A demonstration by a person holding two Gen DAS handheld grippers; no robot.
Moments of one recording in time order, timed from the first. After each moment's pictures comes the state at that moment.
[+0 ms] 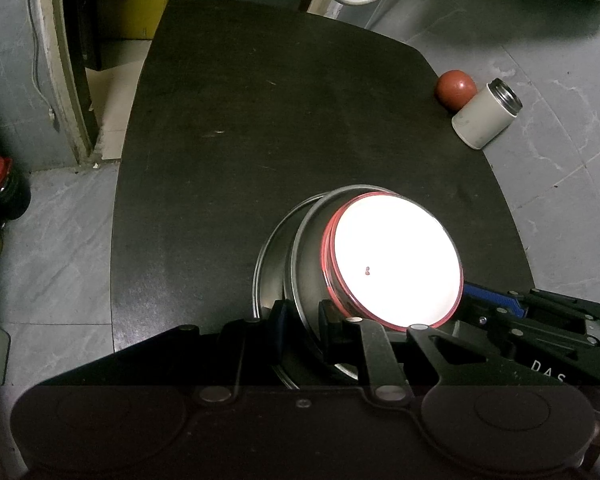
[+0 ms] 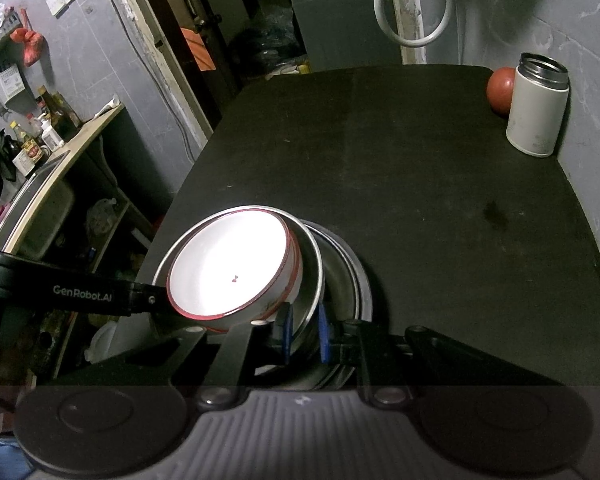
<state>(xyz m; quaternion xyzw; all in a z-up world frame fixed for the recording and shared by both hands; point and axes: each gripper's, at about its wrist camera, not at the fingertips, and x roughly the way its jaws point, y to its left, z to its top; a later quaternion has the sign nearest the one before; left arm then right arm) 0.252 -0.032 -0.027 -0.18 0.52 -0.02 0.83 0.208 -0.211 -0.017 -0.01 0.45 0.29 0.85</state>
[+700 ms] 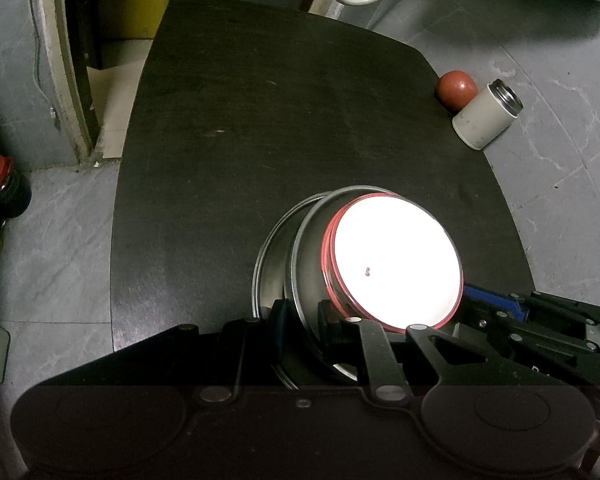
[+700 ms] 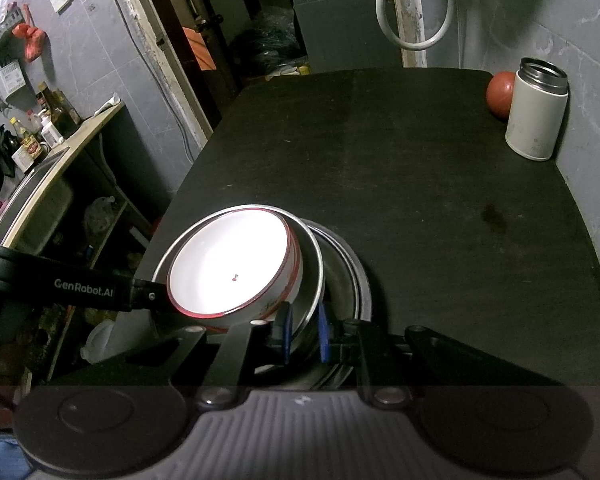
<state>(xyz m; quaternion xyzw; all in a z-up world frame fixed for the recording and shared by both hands) 0.251 -0.032 -0.027 -0.19 0.52 -0.02 0.83 0.206 -0.210 -0.017 -0.02 0.44 0.29 0.85</state>
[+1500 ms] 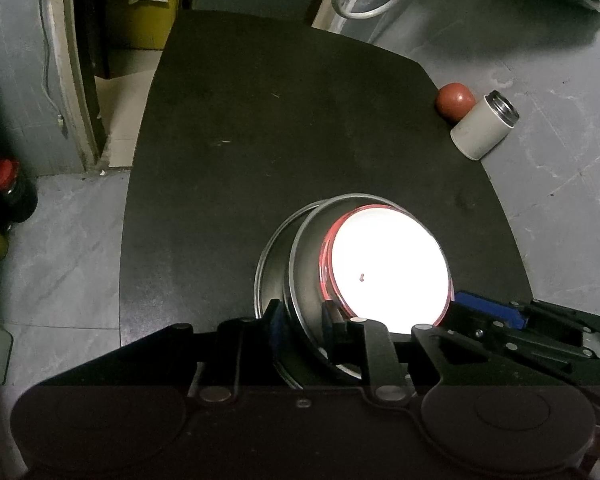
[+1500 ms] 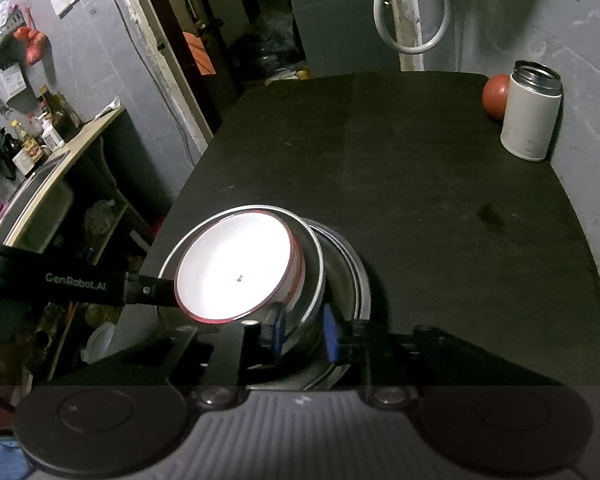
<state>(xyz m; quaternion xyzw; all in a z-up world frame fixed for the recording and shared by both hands) 0.238 -0.035 -0.020 -0.19 0.50 -0.01 0.84 0.204 -0.215 -0.015 -0.02 0.43 0.29 0.85</state>
